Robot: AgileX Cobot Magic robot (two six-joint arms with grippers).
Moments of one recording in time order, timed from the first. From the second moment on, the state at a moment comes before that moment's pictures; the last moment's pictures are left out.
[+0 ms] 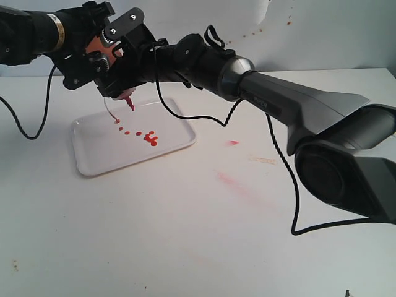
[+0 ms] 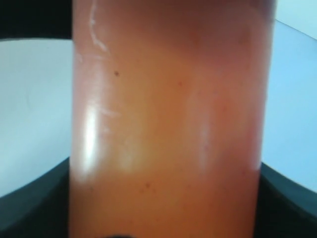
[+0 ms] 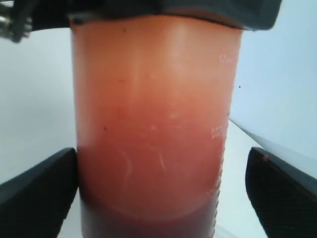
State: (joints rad) left arm -0.18 1.96 -1.44 1.76 0.05 0.85; right arm 0.62 2.56 -2.31 0.88 0.35 -1.10
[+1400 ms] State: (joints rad) left arm -0.18 1.96 -1.44 1.76 0.04 0.85; right arm 0.62 2.56 -2.31 0.82 0.44 -1.09
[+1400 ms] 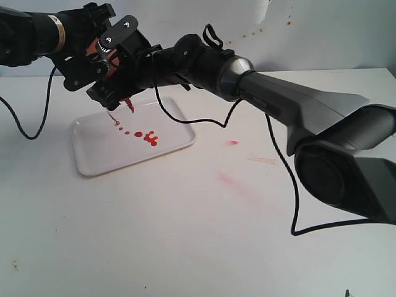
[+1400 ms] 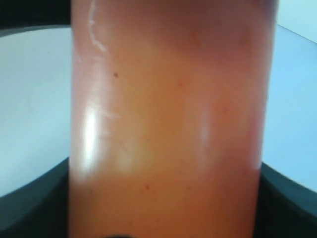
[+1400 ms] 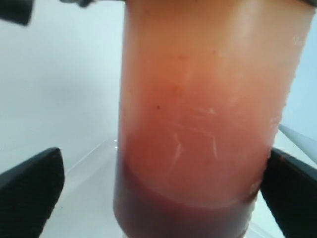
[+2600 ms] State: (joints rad) left arm -0.18 1.96 -1.44 1.76 0.00 0.85; right arm 0.64 2.60 -2.31 0.98 0.27 -1.18
